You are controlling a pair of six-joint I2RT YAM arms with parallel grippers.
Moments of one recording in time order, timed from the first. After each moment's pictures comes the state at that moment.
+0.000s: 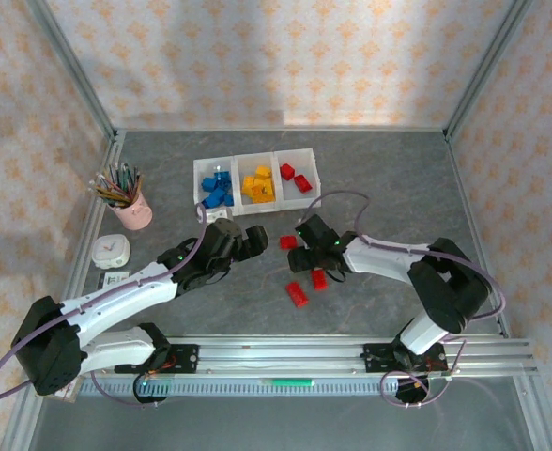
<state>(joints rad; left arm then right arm) -0.73 1.14 0.70 -0.28 -0.23 -0.97 0.75 1.59 0.82 -0.31 0.03 0.43</state>
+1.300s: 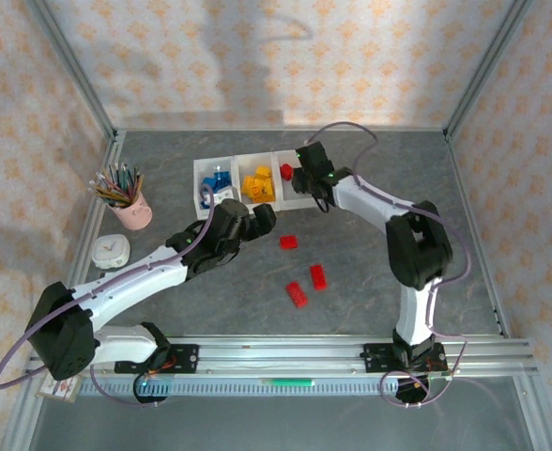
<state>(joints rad) -0.69 1.26 0.86 -0.24 -0.27 -0.96 0.52 1.96 1.50 -0.36 0.17 0.42</state>
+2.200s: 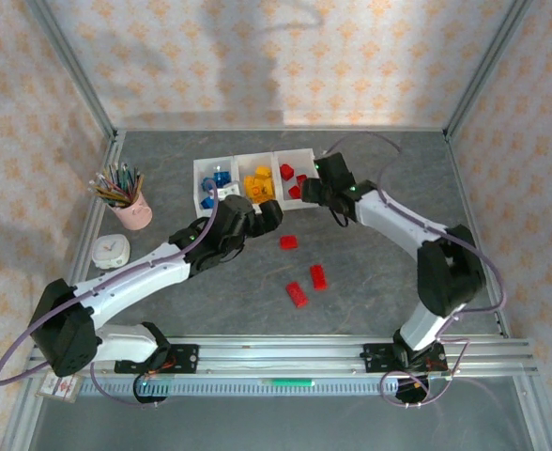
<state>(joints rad) -0.73 1.27 0.90 -0.23 -0.26 -0.93 0.51 1.64 1.20 -0.41 0.15 0.46</state>
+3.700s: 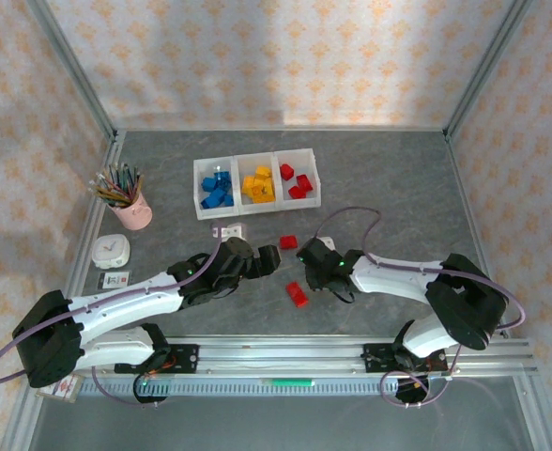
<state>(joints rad) -0.87 1.15 0.61 -0.19 -0.24 -0.99 0.87 1.45 0.69 -0.44 0.21 0.67</state>
